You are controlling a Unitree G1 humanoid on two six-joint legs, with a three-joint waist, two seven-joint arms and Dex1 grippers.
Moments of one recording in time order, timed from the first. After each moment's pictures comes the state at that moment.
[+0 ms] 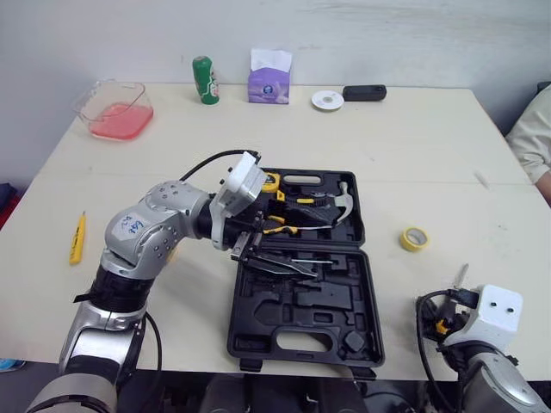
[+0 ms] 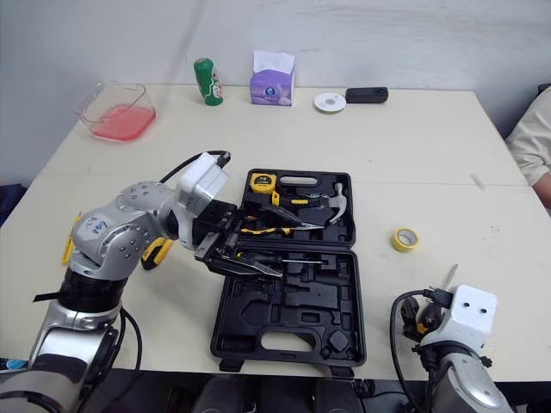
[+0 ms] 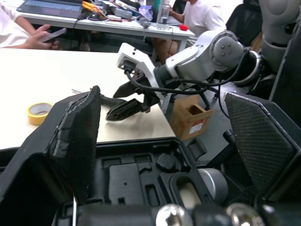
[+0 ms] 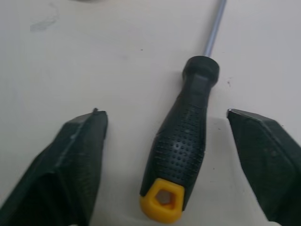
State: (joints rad) left arm -0.73 0.52 -0.15 -0.22 -0.71 0.69 -1.22; right arm 0.40 -0.16 -0.44 -0.94 0.77 1.04 -0.46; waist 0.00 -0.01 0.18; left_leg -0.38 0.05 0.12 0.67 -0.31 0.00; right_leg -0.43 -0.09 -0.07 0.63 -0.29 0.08
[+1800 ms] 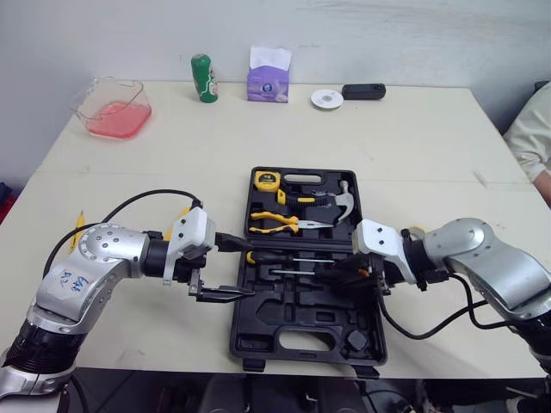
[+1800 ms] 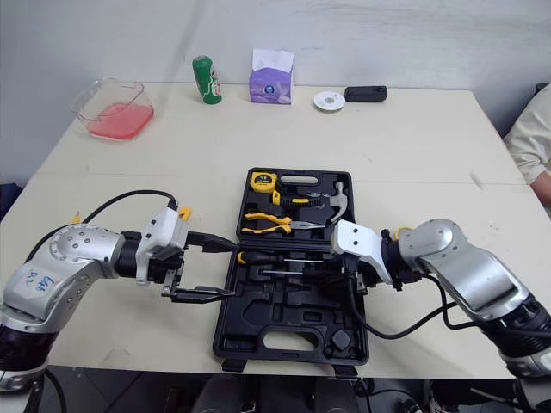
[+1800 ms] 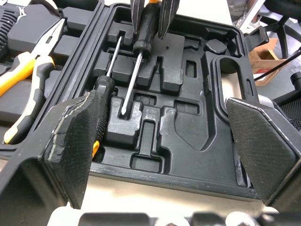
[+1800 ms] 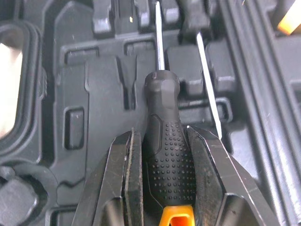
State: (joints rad) left arm -0.34 0.84 -0.04 -0.38 -0.55 0.59 -1.12; right arm -0.50 -0.99 0.34 -0.34 0.39 0.66 1.13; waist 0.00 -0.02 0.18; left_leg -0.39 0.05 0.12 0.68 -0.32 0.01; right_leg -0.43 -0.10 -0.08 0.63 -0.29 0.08
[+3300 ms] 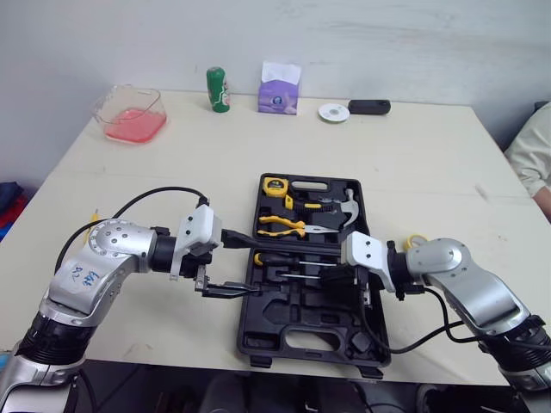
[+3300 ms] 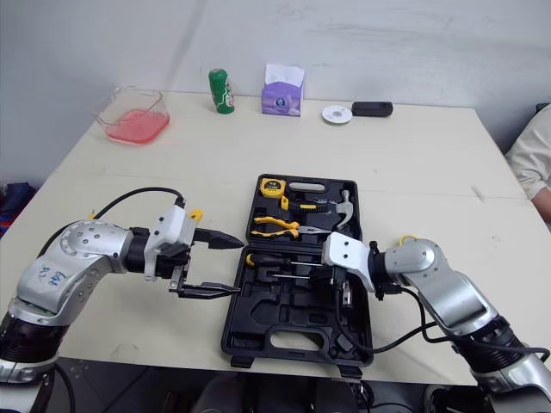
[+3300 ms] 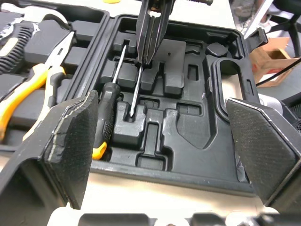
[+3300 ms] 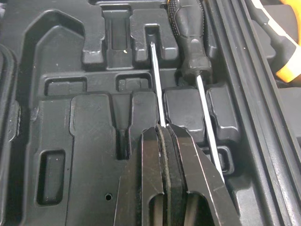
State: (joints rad) left arm -0.39 0.81 -0.08 -0.34 -0.51 0.55 -1.13; right arm -0.36 -0.81 0.31 -0.29 0.24 0.51 1.06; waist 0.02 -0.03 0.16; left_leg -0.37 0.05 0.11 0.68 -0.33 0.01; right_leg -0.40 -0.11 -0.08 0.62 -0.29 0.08
